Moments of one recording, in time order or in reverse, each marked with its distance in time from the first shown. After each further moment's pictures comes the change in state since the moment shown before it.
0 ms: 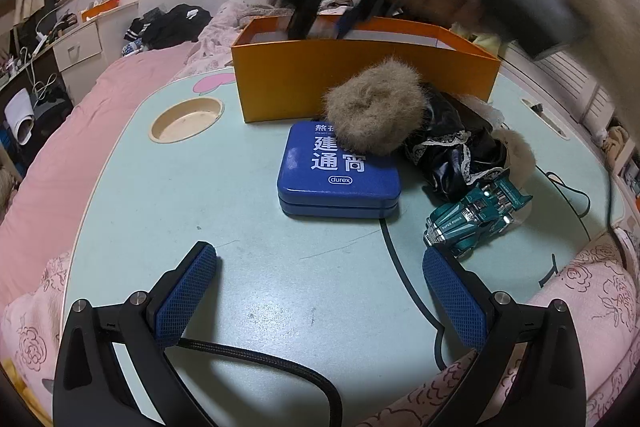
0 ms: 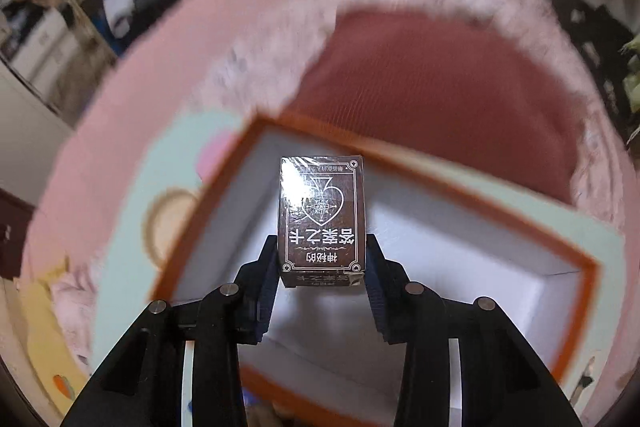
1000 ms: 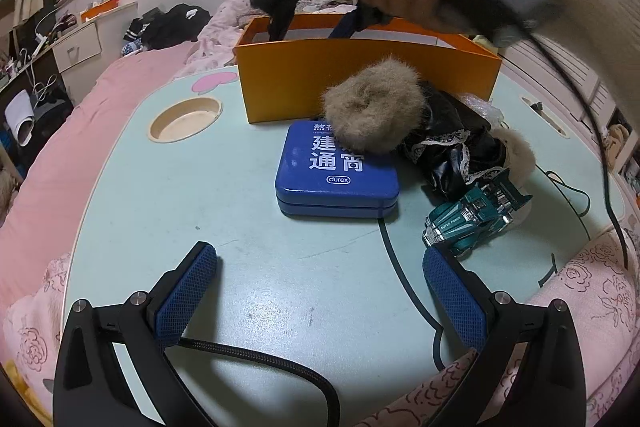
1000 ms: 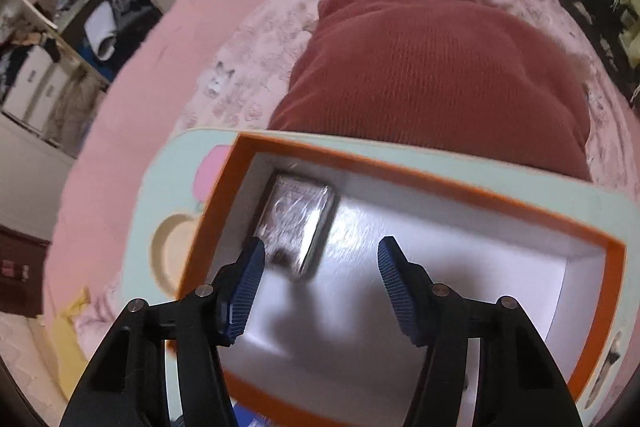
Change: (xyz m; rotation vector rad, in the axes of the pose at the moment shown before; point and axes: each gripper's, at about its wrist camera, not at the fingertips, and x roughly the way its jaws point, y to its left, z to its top) left arm -0.002 -0.002 -0.001 0.005 0.003 0.000; right arm 0.070 0.008 0.034 0.134 0.147 -0.031
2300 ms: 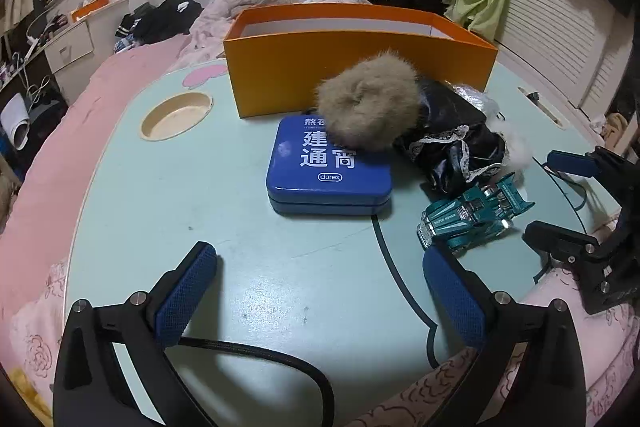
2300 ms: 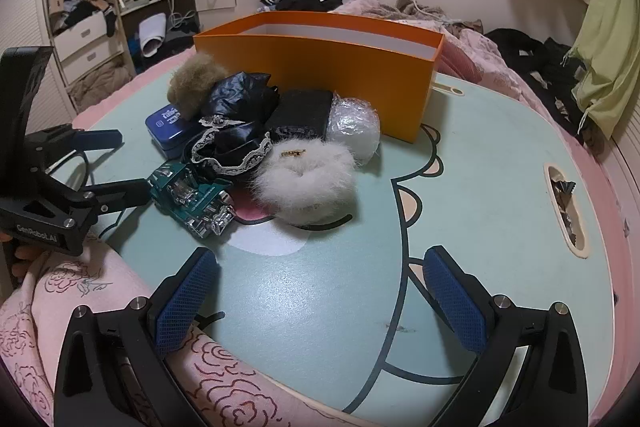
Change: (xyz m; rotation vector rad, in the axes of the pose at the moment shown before) left arm 0.003 -0.009 0.006 0.023 0.053 -0.011; right arm -0.060 -0.080 -0.290 -0.216 -0.416 -0.027
